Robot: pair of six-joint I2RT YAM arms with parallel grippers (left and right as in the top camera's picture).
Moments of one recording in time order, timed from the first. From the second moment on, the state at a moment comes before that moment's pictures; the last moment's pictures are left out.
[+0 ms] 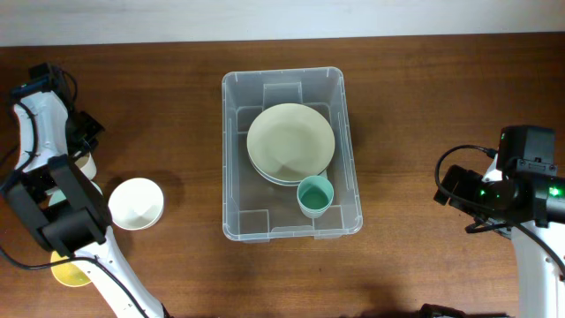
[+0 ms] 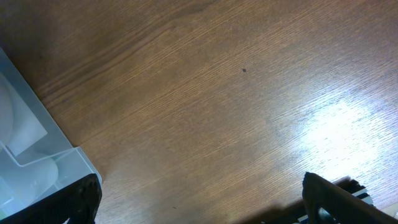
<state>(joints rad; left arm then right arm) 0.42 2.32 2.01 -1.17 -0.16 -0.46 -0.24 1.17 1.22 -1.32 0.03 0.31</state>
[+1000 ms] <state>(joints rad) -0.57 2.04 2.54 -1.68 -0.01 -0.27 -0.24 1.17 1.22 -1.33 0.03 0.30</state>
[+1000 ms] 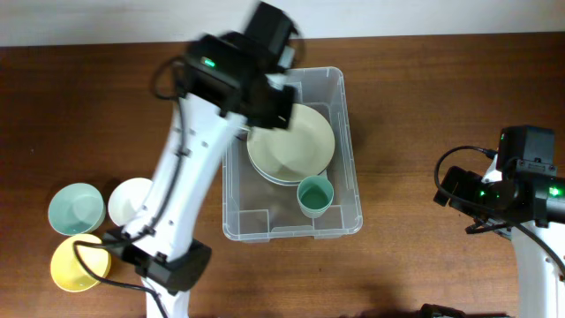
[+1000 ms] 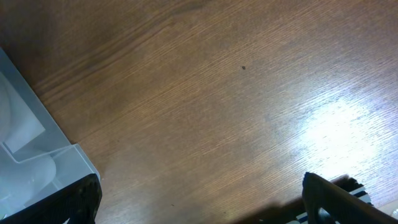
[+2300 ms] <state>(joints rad) -0.85 2.04 2.07 -1.46 0.01 -0.25 -0.24 1.17 1.22 -1.33 0.03 0.29</state>
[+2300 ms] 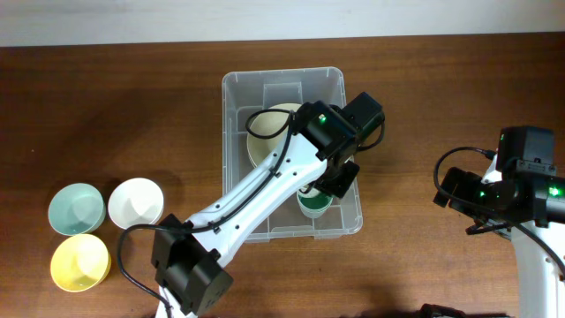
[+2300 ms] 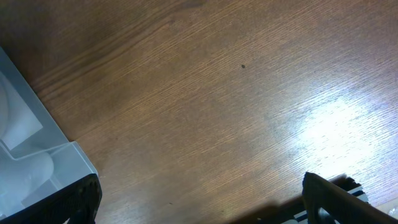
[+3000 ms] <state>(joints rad) -0.83 2.04 2.07 -1.51 -0.11 -0.27 -0.24 1.17 1.22 -1.33 0.03 0.29</state>
